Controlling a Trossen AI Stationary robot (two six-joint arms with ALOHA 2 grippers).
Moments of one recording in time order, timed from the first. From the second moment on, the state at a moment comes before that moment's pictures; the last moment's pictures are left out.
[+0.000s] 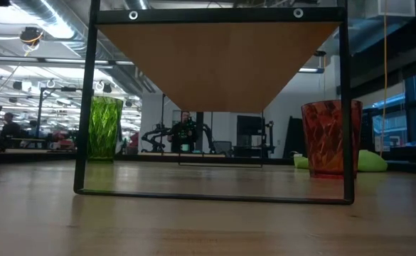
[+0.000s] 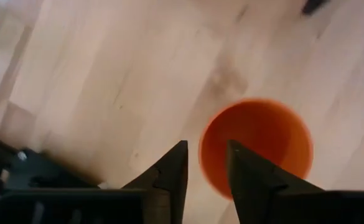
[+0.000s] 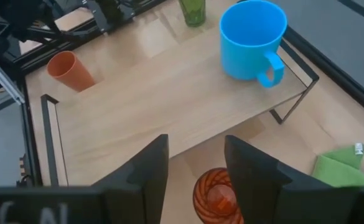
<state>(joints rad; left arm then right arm) -0.81 1.41 1.18 -1.32 -0.29 -1.26 0.22 1.19 1.57 -1.17 0.35 0.64</state>
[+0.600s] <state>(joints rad) -0.75 1.40 1.10 -1.22 -0.15 -0.85 0.22 1.19 1.57 -1.19 0.35 0.62</state>
